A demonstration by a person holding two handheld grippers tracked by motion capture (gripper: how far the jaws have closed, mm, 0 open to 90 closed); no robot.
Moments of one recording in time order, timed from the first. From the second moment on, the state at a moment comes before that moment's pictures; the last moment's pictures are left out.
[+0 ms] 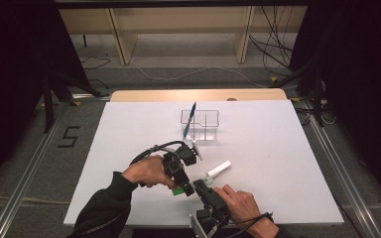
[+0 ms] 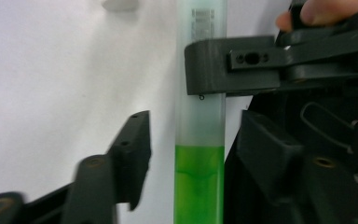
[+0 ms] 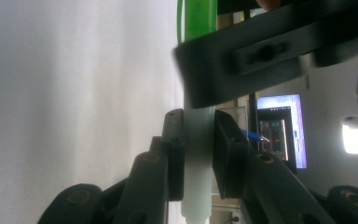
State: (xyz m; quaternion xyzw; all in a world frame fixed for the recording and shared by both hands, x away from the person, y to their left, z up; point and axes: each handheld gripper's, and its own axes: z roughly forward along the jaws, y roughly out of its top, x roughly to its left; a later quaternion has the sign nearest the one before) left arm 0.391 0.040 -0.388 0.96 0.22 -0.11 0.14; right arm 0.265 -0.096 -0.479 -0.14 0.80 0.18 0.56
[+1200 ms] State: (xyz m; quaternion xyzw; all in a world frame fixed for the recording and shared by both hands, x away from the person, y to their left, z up) left arm 0.352 0.139 -0.400 0.80 0.32 0.13 0.48; right arm 0.307 -0.136 -0.458 0.00 0.82 0.22 0.53
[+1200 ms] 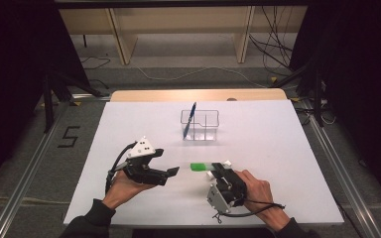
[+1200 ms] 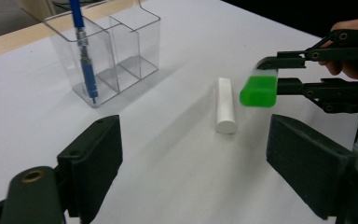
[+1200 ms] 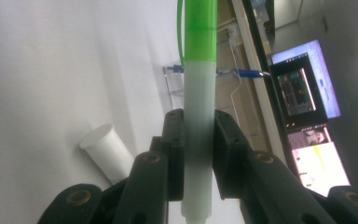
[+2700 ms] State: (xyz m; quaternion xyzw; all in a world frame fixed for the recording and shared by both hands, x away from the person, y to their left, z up) left arm 0.337 0.157 -0.423 0.76 0.34 0.19 0.52; right arm 0.444 -0.182 -0.407 0.42 0.71 0.53 0.19
